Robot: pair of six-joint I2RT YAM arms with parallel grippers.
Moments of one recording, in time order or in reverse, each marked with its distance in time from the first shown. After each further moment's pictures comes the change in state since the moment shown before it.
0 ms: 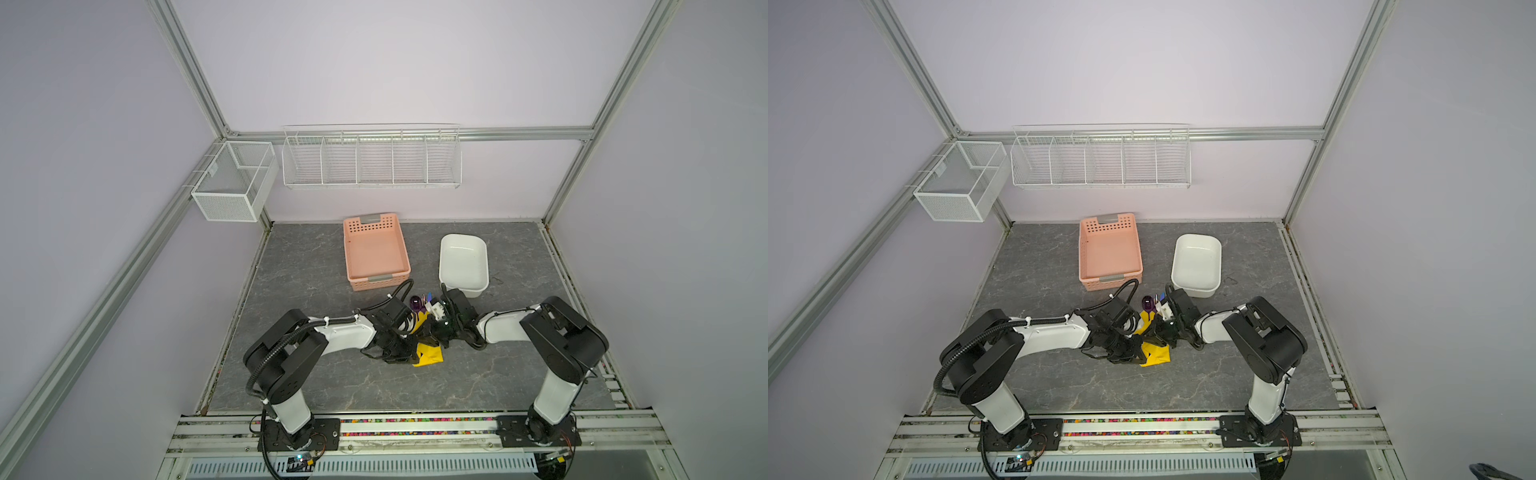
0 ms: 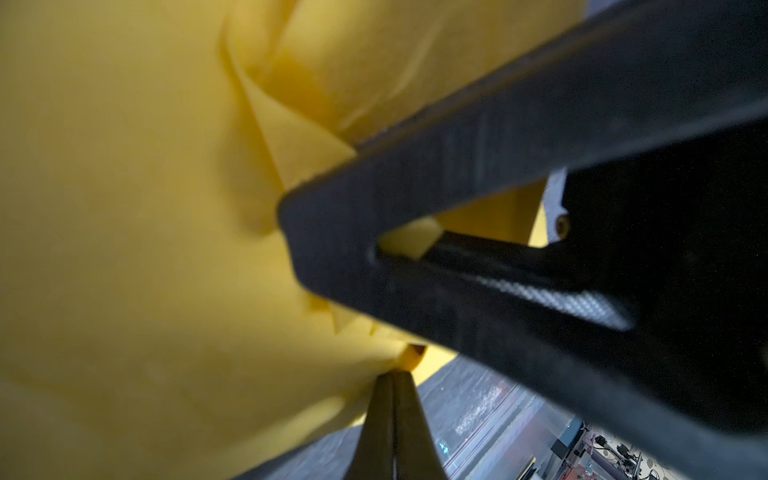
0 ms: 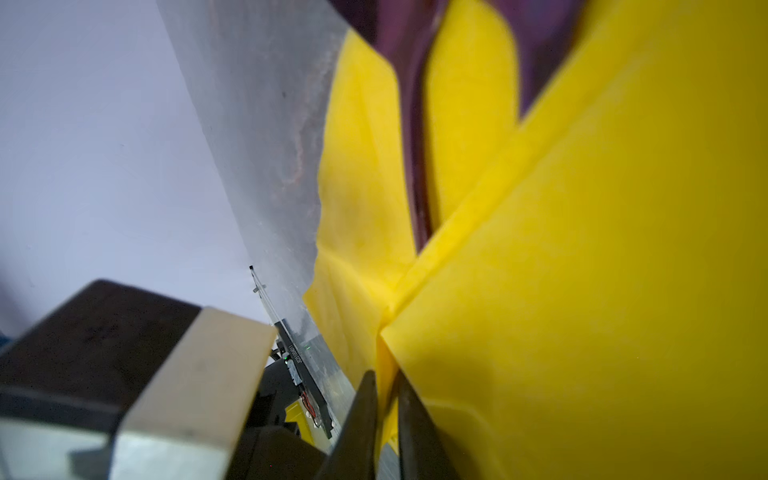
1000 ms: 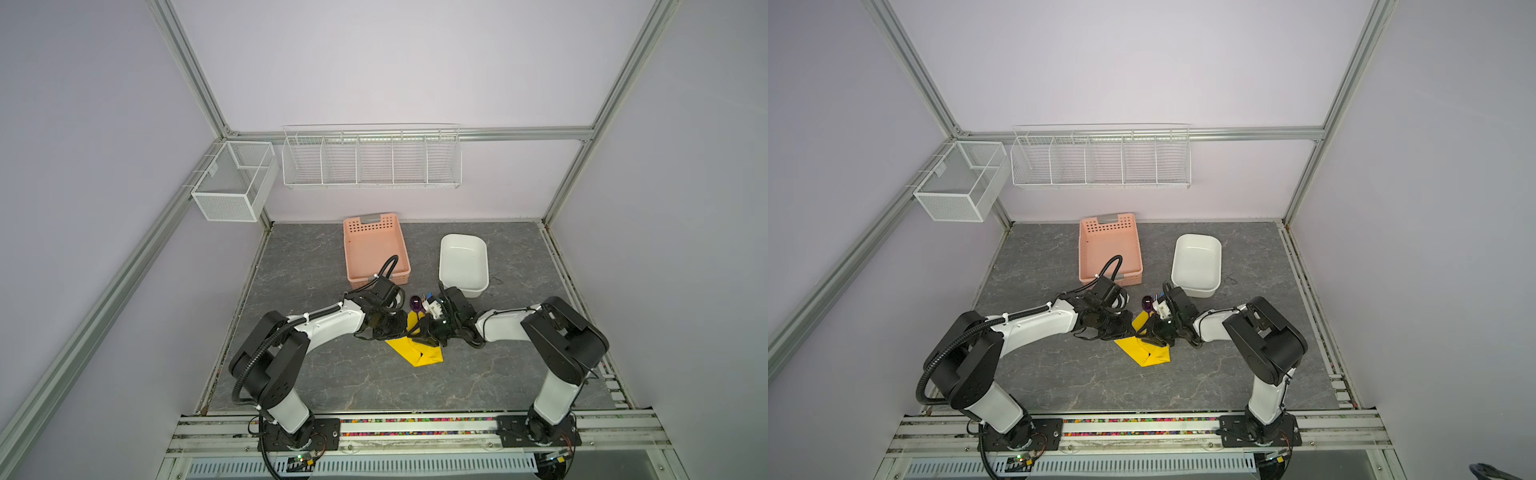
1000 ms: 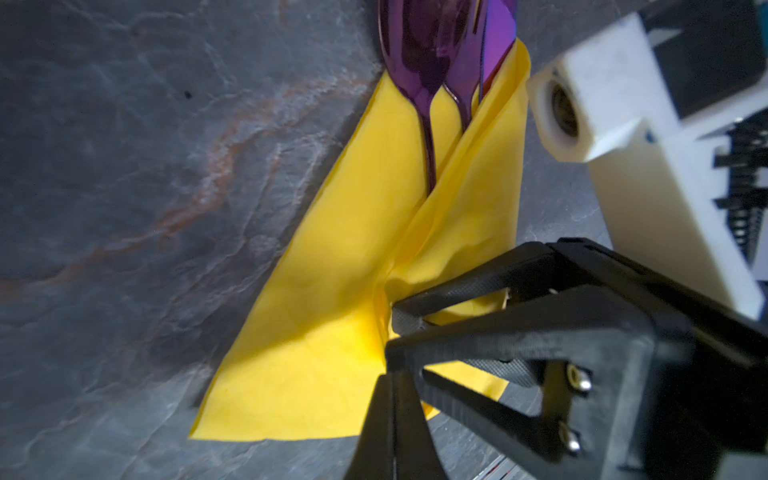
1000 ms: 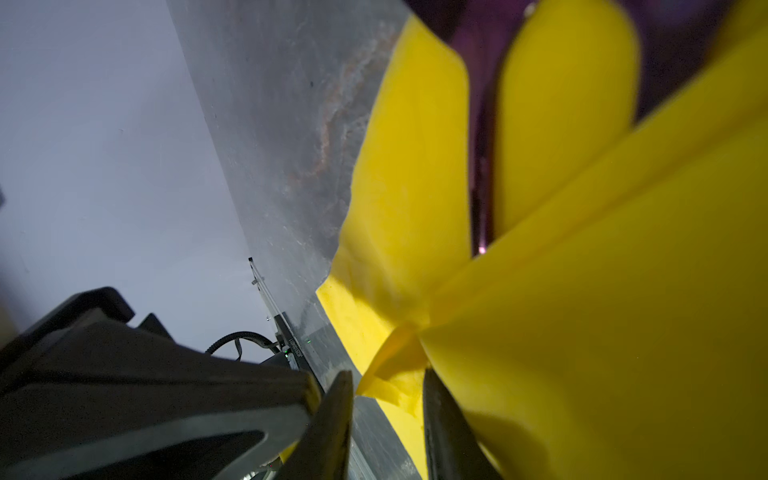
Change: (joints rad) left arm 0.129 -0.063 0.114 -0.124 -0.158 0.024; right arm 0.011 -0.003 0.034 -0.046 -0.004 -0.034
